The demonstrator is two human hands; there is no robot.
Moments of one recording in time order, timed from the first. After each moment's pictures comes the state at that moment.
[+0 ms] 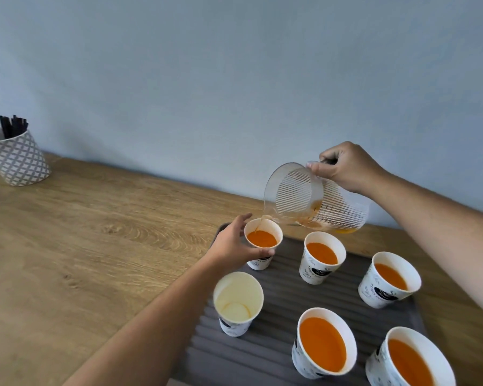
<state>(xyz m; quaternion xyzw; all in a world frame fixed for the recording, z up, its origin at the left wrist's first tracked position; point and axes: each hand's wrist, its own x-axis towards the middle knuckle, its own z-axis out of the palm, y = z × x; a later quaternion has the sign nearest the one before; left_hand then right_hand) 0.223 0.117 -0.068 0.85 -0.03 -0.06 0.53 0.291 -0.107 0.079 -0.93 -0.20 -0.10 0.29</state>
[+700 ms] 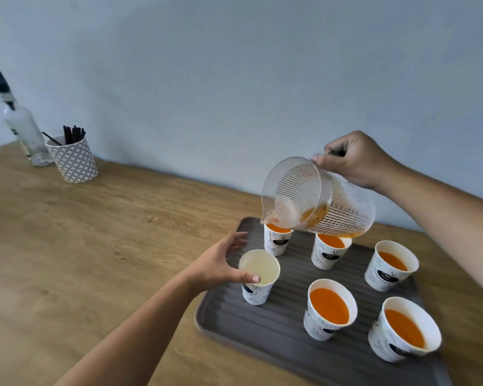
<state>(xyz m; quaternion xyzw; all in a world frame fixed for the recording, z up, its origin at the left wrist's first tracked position) 0.117 0.176 -0.049 0.83 -0.07 -0.11 0.54 0.211 -0.078 0.125 -0.89 -0.27 -0.09 0.36</state>
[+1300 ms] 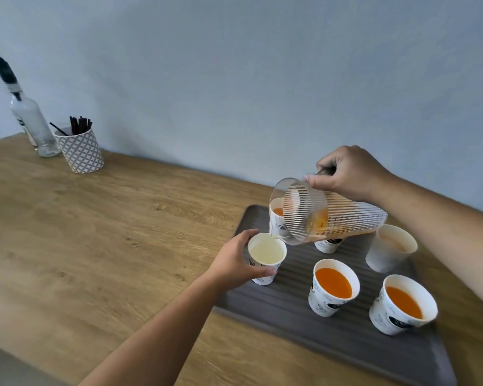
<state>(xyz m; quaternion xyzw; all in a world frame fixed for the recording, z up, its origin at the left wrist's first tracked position) 0.098 0.154 -0.074 0.88 -0.05 0.00 0.48 0.166 -0.059 0.104 -0.93 -0.28 -0.12 0.21</state>
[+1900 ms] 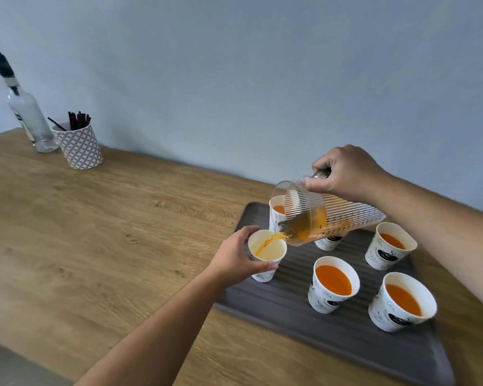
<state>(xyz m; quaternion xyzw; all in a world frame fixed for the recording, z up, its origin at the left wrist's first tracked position) 0.095 0.152 -0.067 0.87 -0.05 0.01 0.48 0.163 -0.052 0.102 -0.93 -0.30 -0.14 0.13</state>
